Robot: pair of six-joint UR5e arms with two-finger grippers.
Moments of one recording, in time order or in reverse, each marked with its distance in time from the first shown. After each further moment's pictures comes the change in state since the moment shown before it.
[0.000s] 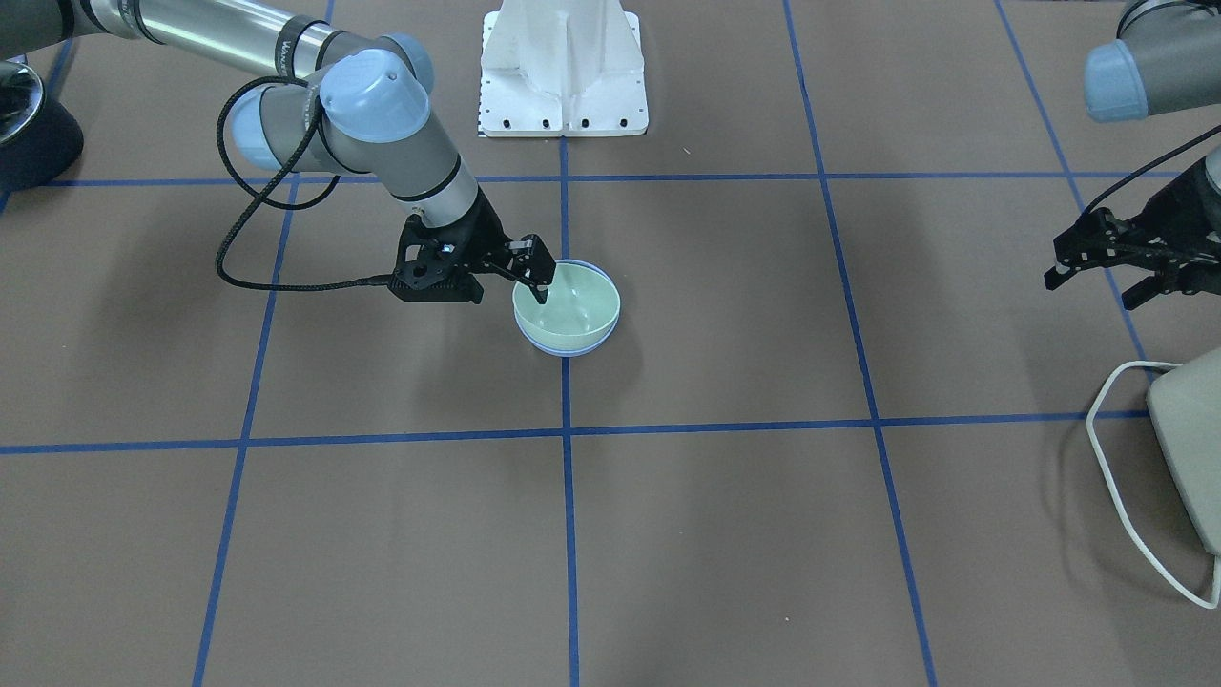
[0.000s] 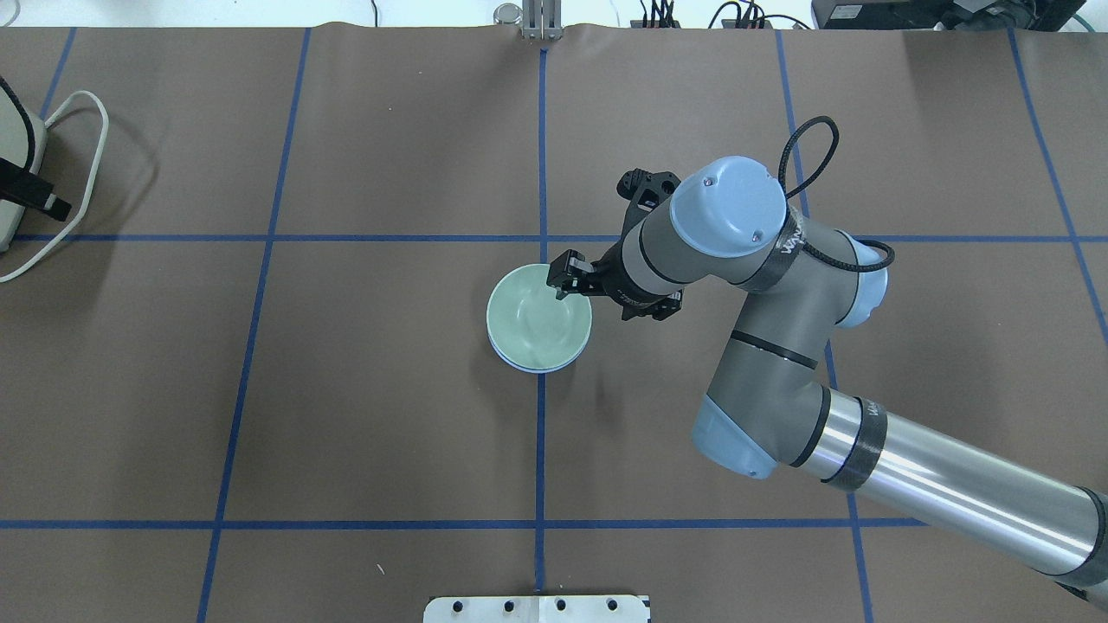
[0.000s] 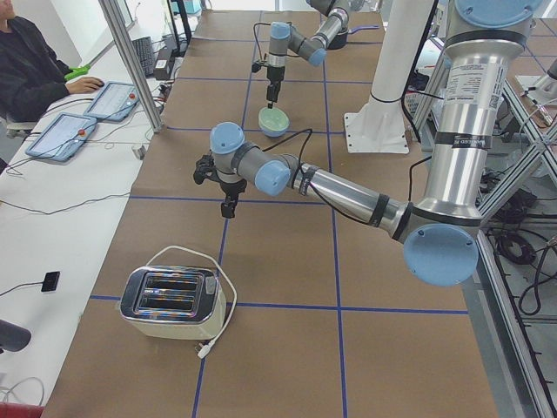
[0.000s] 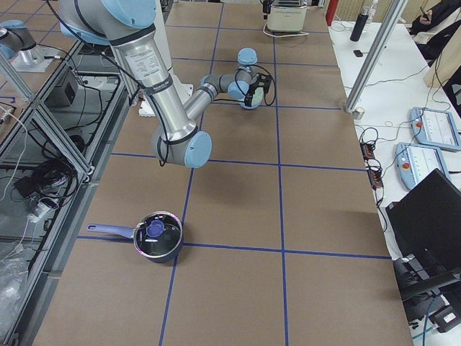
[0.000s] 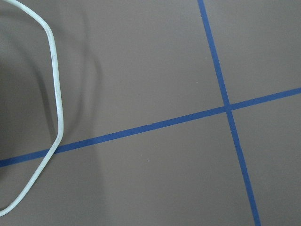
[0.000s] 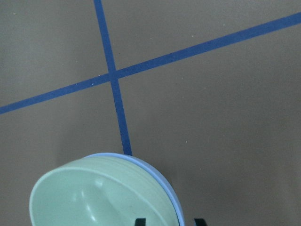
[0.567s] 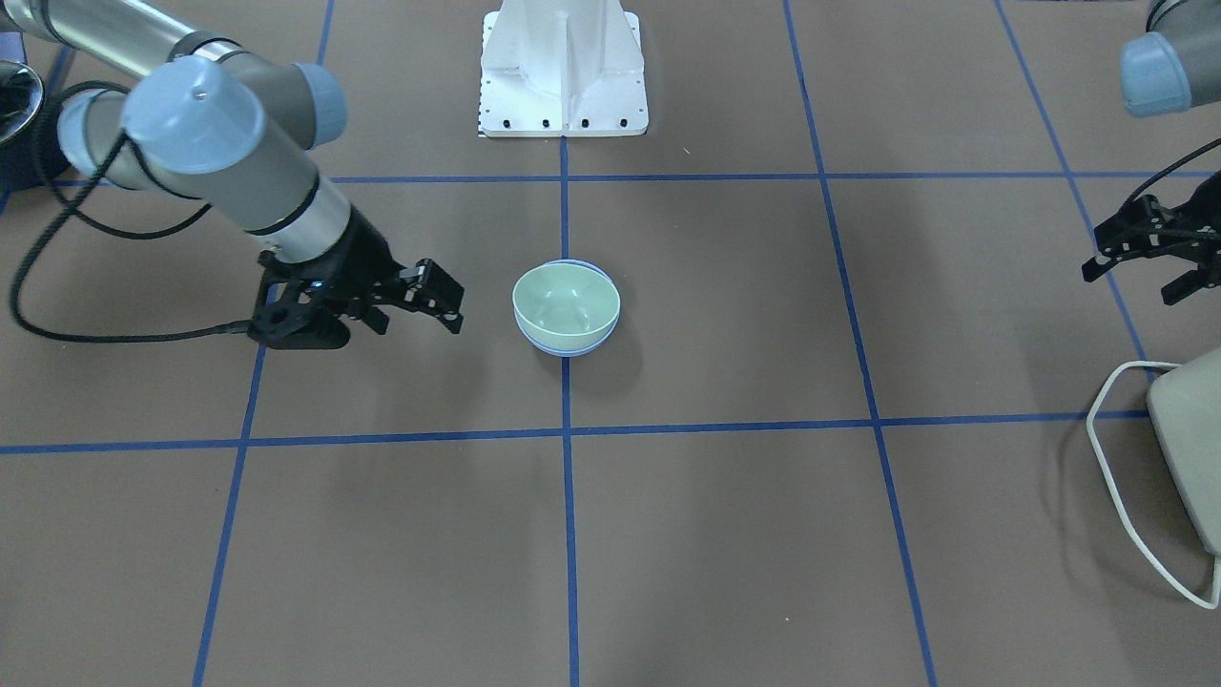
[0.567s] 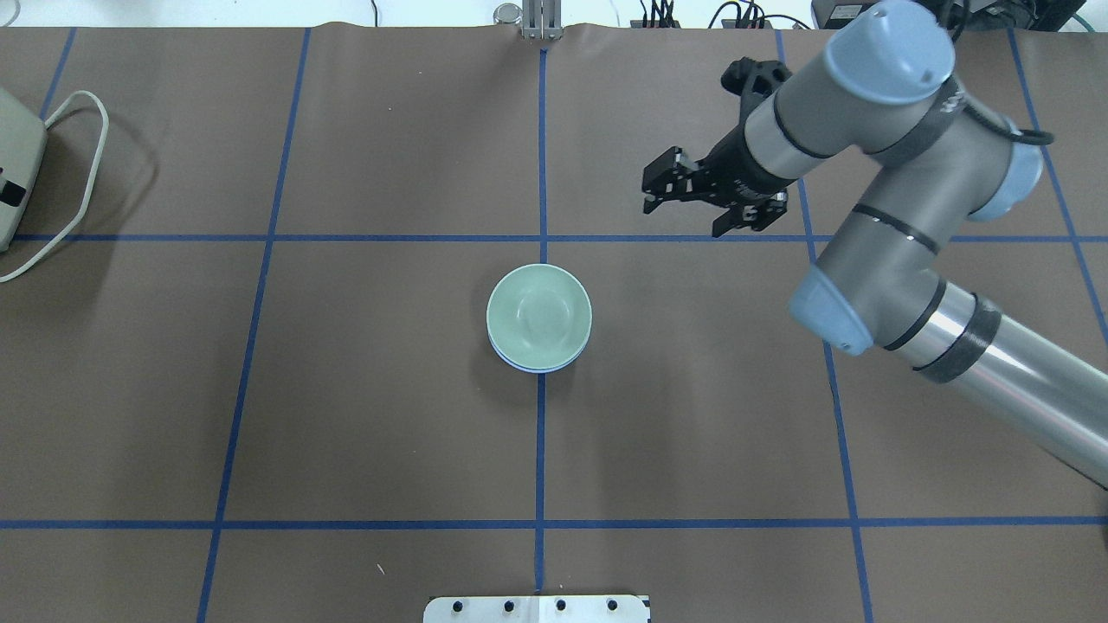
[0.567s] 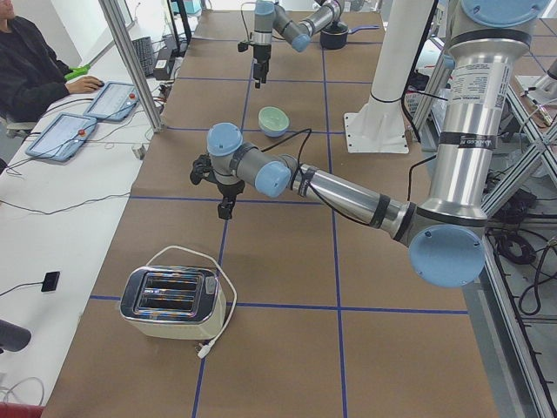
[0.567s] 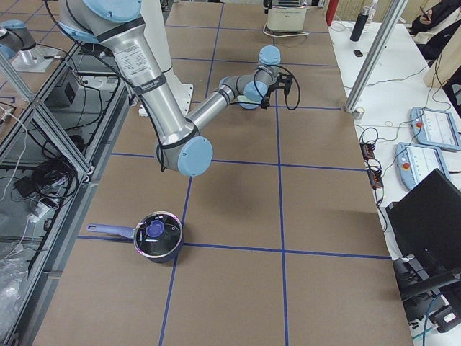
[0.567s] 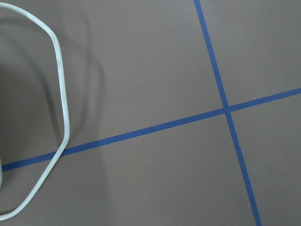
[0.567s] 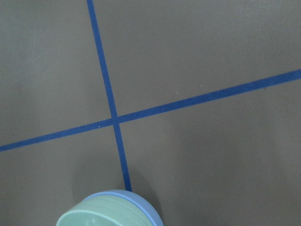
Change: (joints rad) left arm -0.095 0.008 0.004 0.065 -0.046 0.149; right arm 0.271 -0.089 0.026 -0.011 0.256 -0.232
